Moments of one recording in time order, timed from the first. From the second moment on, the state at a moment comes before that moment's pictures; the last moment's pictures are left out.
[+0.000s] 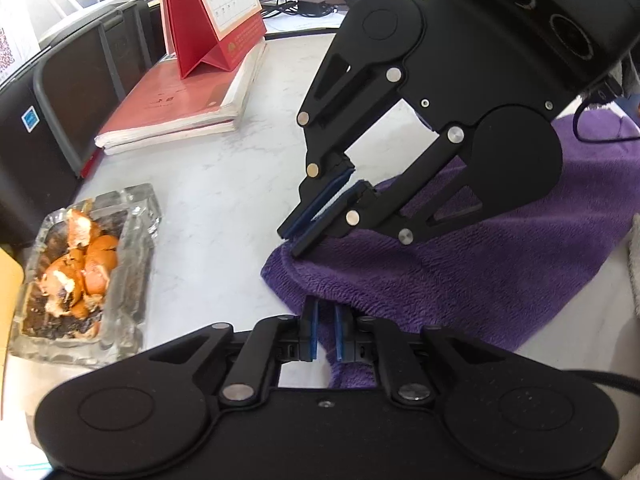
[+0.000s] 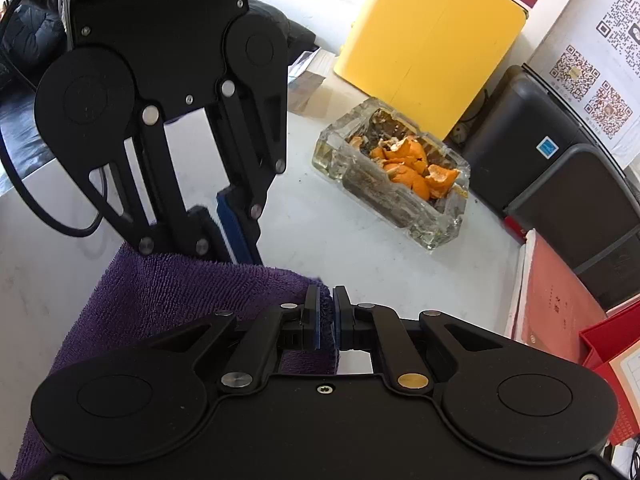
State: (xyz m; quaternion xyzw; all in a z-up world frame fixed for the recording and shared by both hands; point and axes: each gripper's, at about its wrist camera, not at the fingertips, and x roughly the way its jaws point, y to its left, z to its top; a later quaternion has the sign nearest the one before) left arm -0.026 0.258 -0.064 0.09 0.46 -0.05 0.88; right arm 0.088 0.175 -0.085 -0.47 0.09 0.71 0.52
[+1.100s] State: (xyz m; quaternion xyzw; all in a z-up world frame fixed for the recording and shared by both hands) left arm -0.071 0.251 -0.058 0.02 0.46 0.01 0.89; right arm 0.090 0.192 -0.084 -0.41 0.15 0.68 0.58
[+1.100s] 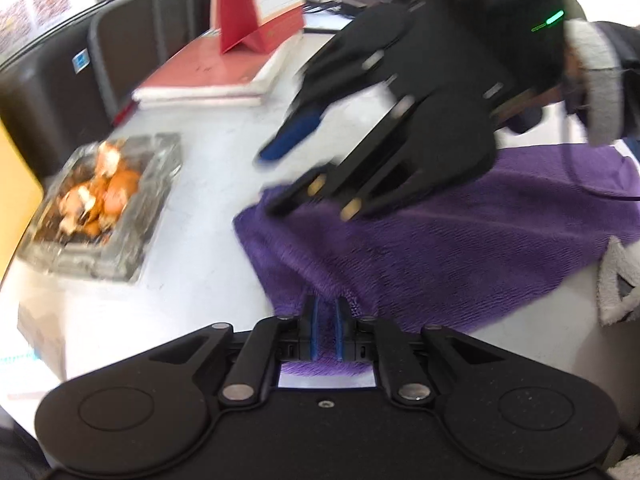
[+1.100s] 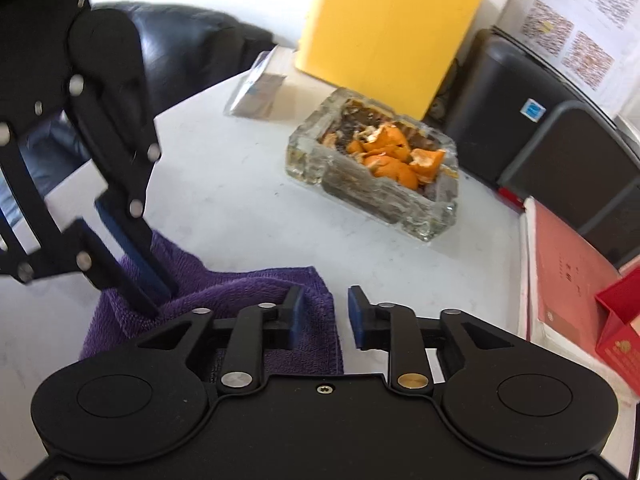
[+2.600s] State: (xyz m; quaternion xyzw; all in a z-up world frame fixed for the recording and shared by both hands) left arm 0.012 0.136 -0.066 0.18 0.51 -0.03 0.84; right arm 0.171 -0.324 -0.070 -0.12 0.42 0.22 0.87
